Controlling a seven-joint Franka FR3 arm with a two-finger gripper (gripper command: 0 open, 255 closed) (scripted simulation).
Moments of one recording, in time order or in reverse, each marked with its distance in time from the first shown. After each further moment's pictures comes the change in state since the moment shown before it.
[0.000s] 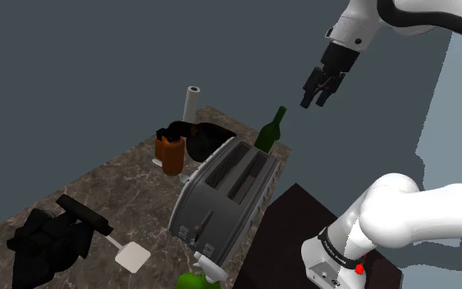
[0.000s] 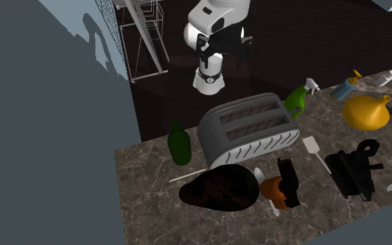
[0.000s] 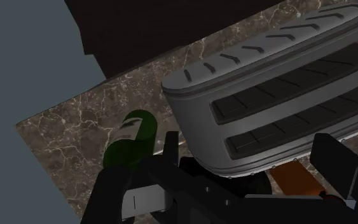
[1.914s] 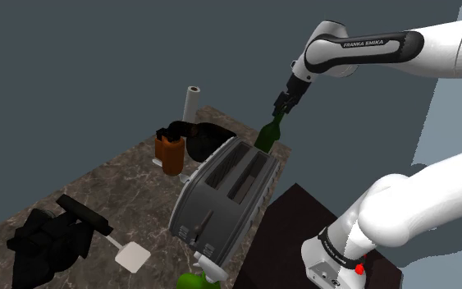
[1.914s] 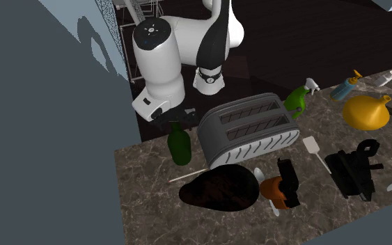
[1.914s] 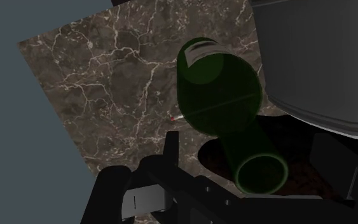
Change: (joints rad) arm -0.034 0.422 -0.249 -0.049 -0.083 0.561 -0.360
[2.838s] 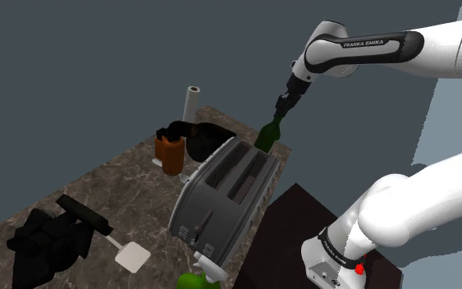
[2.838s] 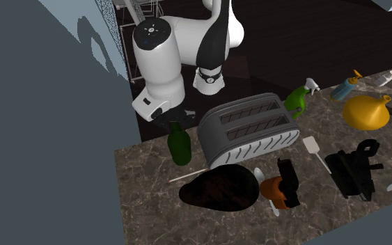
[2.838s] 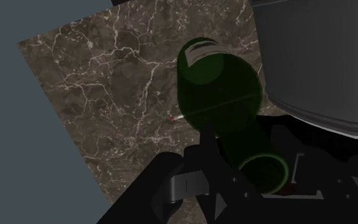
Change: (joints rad) arm 0.000 0.000 0.000 -0.001 0.000 0.001 0.000
